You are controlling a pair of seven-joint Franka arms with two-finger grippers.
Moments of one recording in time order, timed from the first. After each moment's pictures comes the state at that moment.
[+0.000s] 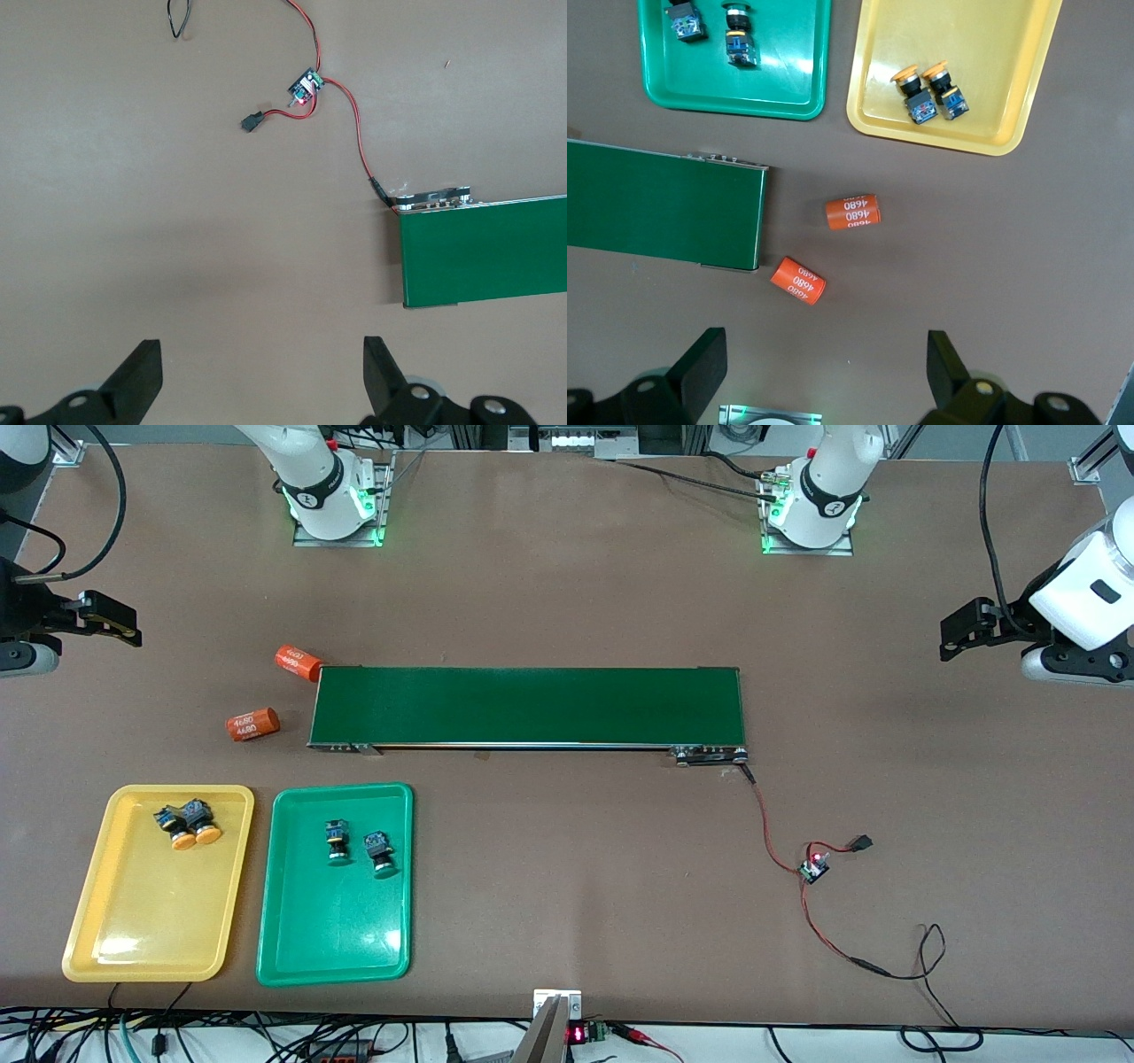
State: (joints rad) left arm 0.02 0.05 -0.08 -1.54 0.02 1.54 0.03; right arm -0.03 0.05 -0.02 -1.60 -0.08 1.54 -0.17
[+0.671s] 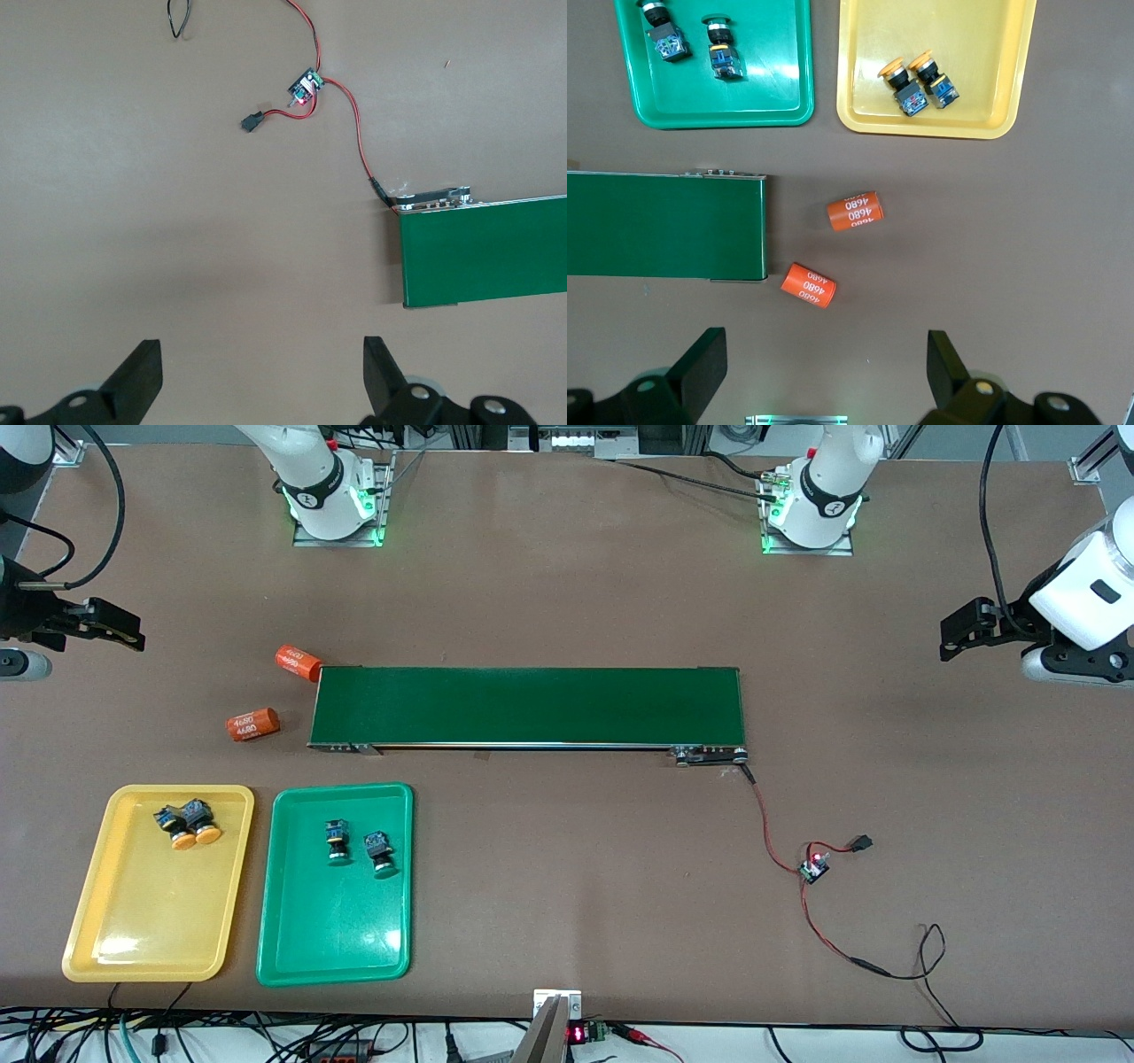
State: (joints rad) left arm 0.02 0.05 -0.08 -1.54 0.02 1.54 0.03; right arm -0.02 0.05 -0.01 -1.60 -0.07 1.53 -0.08
